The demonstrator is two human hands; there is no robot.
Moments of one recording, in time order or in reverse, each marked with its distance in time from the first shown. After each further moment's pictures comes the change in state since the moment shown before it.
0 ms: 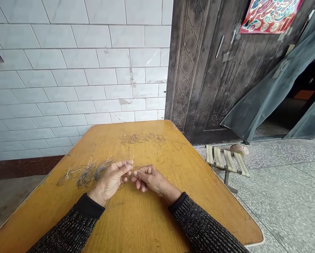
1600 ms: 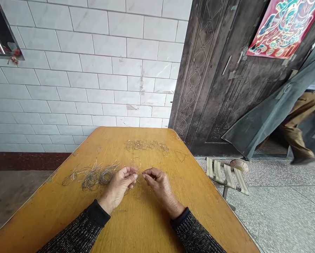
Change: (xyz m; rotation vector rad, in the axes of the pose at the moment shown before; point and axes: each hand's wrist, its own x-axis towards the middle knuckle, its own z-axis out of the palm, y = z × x) left_hand -0.002 -0.008 0.007 0.026 0.193 0.058; right_hand 0.003 -0.001 0.001 -0.289 0.402 -0.222
